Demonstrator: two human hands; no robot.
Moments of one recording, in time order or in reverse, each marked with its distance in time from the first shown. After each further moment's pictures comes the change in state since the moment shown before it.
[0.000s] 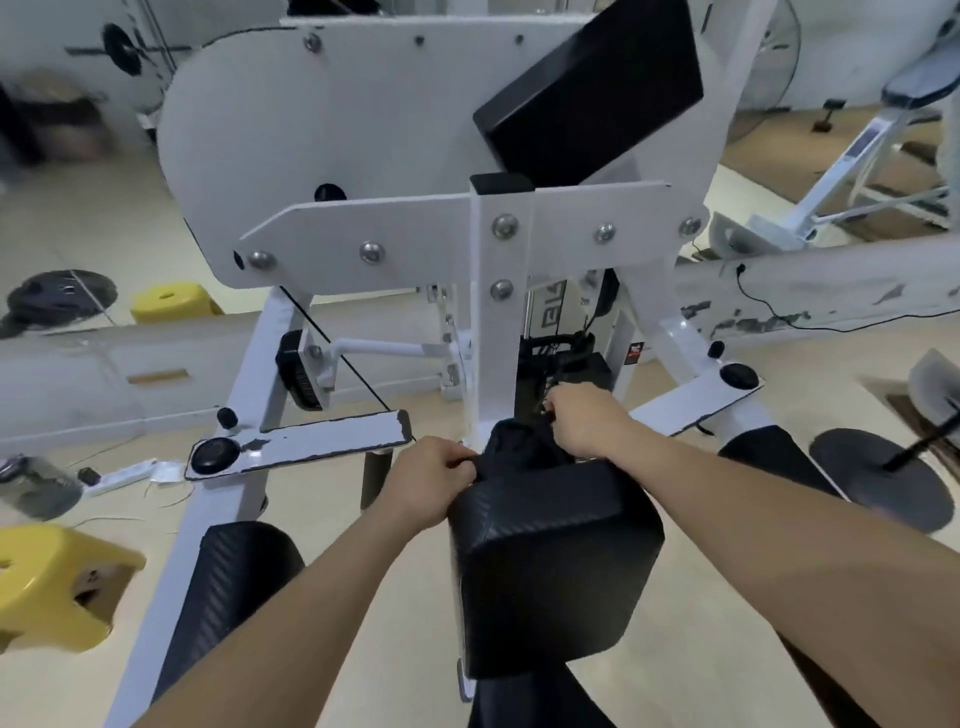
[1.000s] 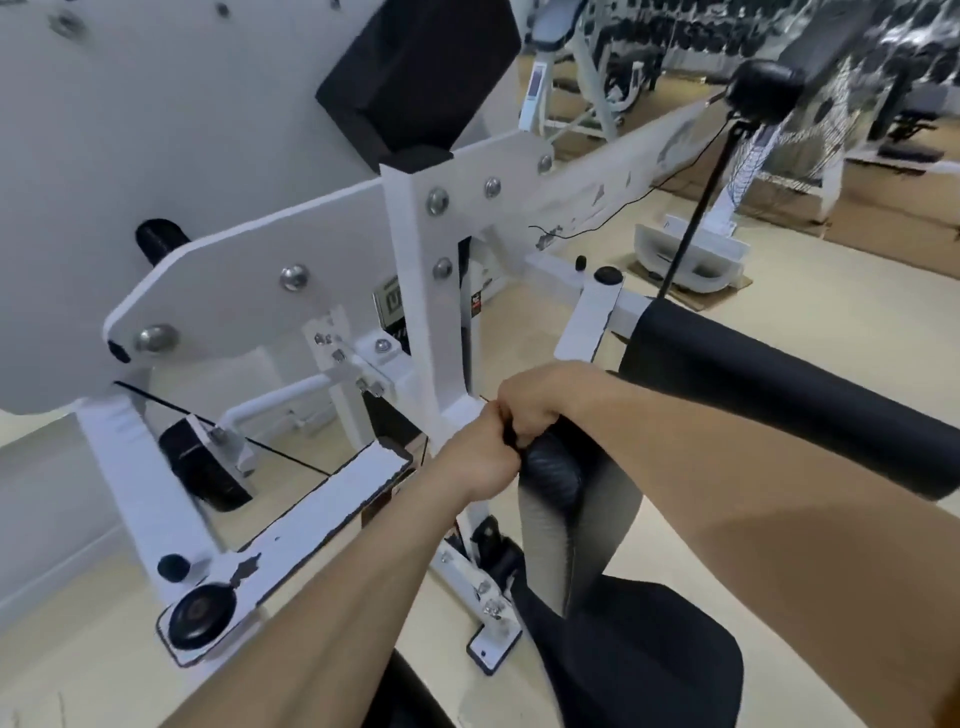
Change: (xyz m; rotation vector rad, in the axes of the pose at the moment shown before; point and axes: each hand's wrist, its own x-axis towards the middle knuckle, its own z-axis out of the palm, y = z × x) left_hand 0.028 0.018 -0.032 0.151 -0.650 0.406; right_hand -0.025 -0.089 -0.014 -0.057 -0.397 0.307
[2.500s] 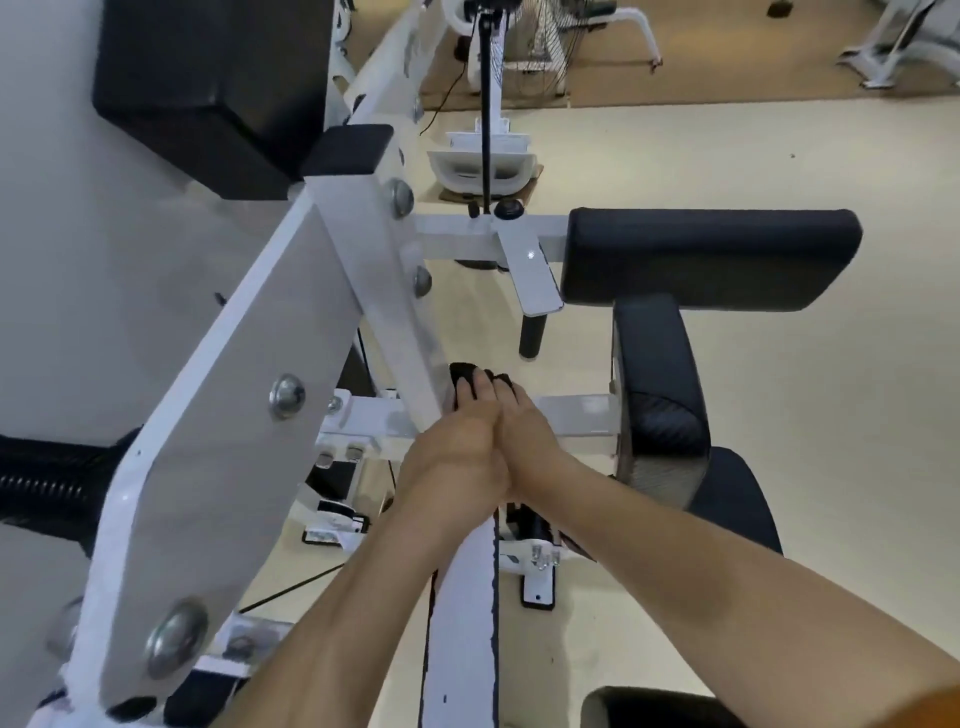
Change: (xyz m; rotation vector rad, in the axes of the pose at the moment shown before) left_hand 0.039 -0.050 -0.086 0.561 -0.199 0.451; right_hand 0.067 -0.100 0.057 0.311 0.404 0.621
